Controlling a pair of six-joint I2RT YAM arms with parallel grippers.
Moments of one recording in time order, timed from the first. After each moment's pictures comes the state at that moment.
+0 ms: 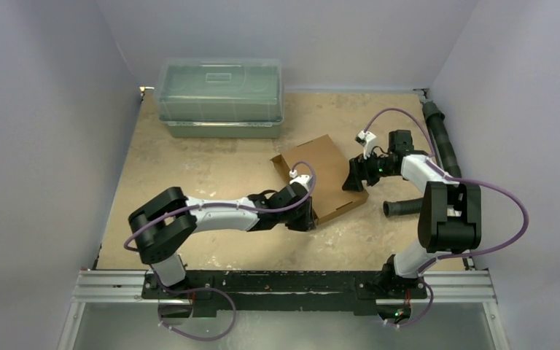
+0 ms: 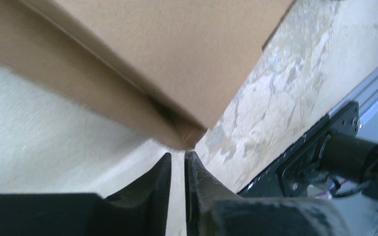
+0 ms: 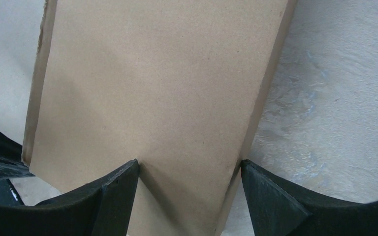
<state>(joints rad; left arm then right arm) -1.07 1.74 0.98 -0.04 0.00 -0.86 -0.05 1.60 0.95 -0.49 -0.74 -0.48</state>
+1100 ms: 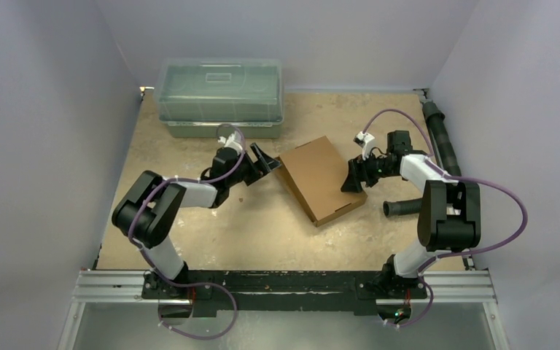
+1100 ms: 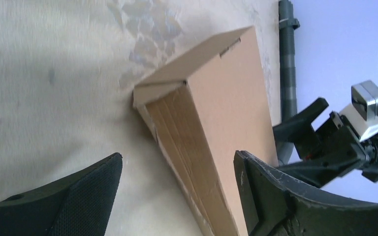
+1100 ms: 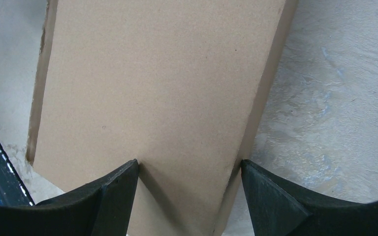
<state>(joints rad) -0.47 1.69 0.64 0.65 0.23 -0.98 -0.04 1.61 0.95 -0.51 -0.75 -0.48</state>
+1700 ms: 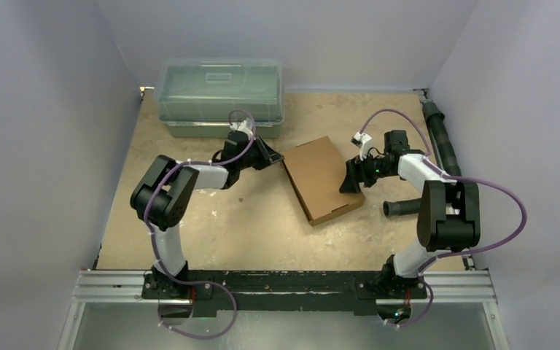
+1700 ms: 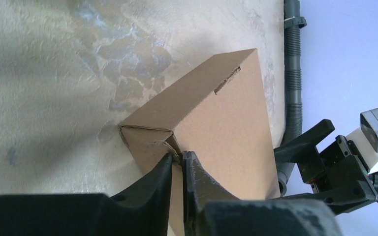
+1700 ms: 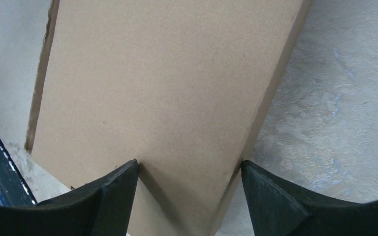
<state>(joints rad) -0.46 1.89 0.92 0.54 0.29 -0.94 -0.02 1.62 0.95 -0.53 -0.75 -0.47</state>
